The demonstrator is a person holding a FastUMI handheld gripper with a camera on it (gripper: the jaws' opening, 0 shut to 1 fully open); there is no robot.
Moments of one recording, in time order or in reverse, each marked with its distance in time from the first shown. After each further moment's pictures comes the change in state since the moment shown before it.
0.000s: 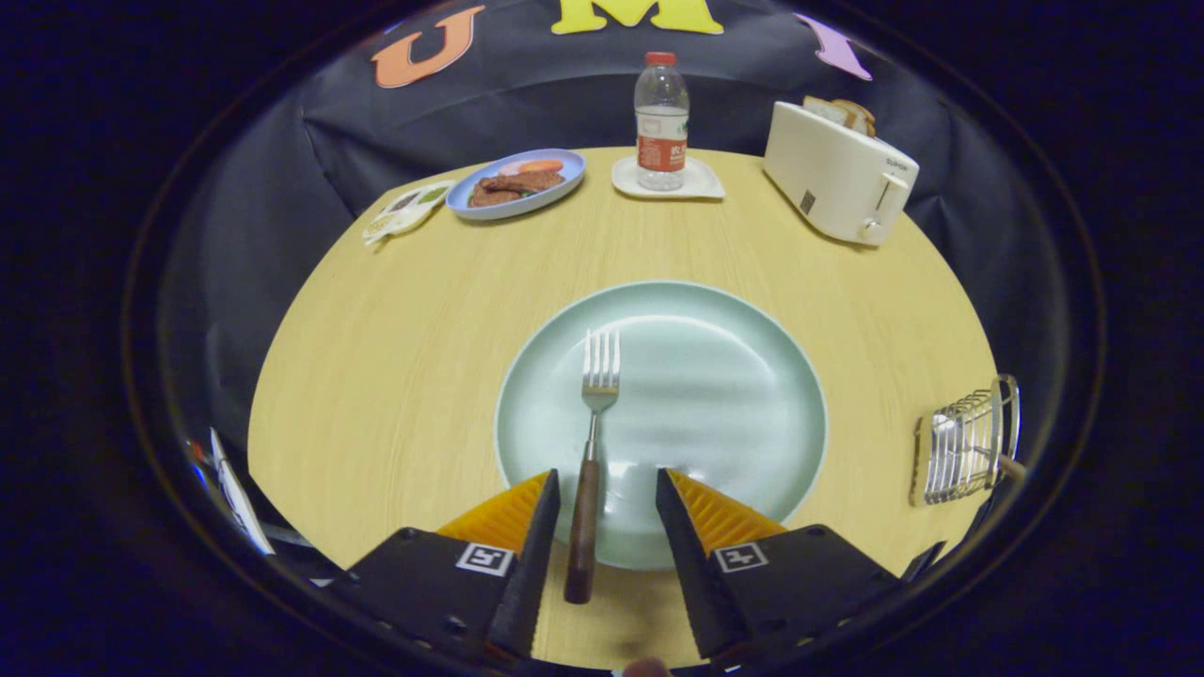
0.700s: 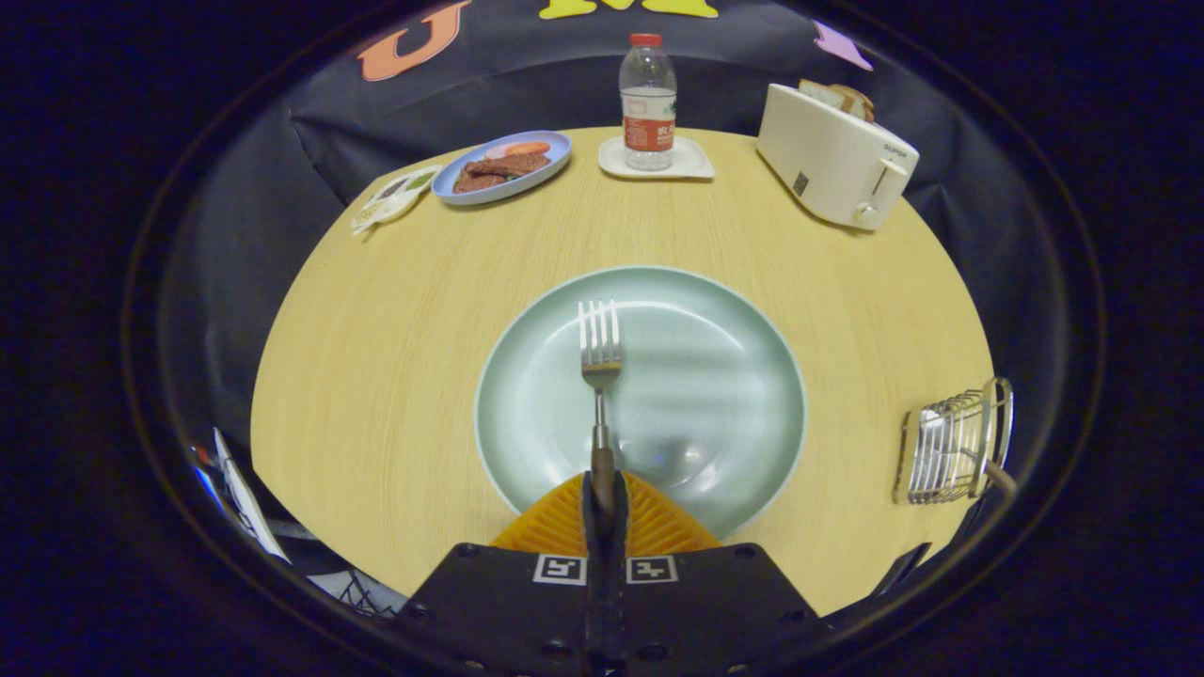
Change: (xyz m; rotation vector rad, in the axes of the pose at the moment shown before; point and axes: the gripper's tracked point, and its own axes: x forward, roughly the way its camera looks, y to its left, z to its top) arm -0.027 -0.023 0.008 0.008 0.079 0.005
